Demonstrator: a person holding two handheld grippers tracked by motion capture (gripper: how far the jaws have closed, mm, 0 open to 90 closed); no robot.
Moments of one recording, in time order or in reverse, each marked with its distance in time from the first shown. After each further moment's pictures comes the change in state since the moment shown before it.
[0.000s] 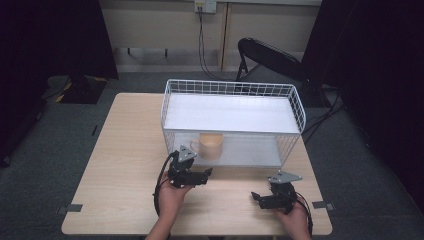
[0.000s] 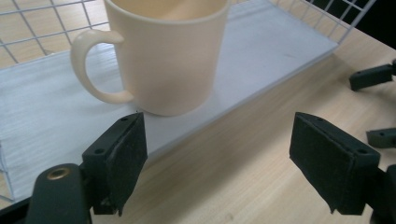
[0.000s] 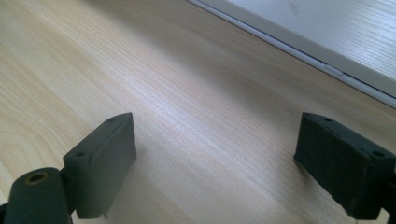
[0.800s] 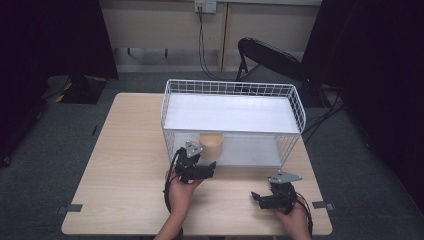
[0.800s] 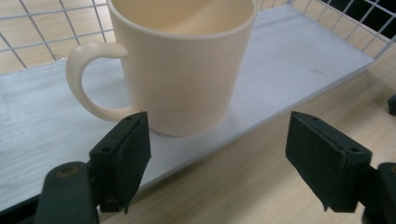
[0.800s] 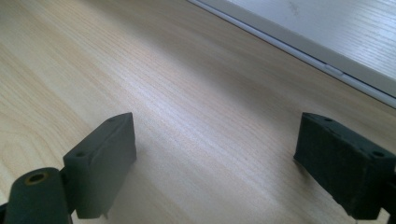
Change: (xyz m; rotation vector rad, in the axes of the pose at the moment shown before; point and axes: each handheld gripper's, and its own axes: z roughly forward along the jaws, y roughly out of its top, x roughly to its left) left arm -0.003 0.008 0.026 -0.029 0.104 -0.053; right arm 0.000 0.000 0.000 0.000 0.000 0.000
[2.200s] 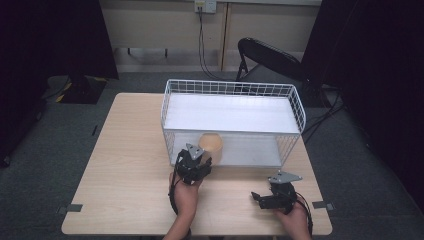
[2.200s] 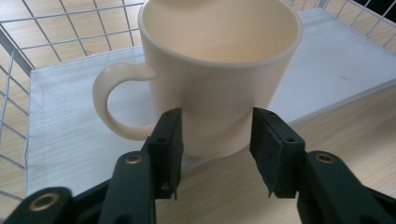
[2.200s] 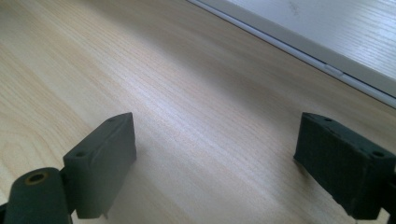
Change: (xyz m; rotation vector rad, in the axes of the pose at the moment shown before) left arm -0.012 0.000 0.005 -0.009 0.135 -0.031; right arm 0.000 0.000 0.000 0.000 0.000 0.000
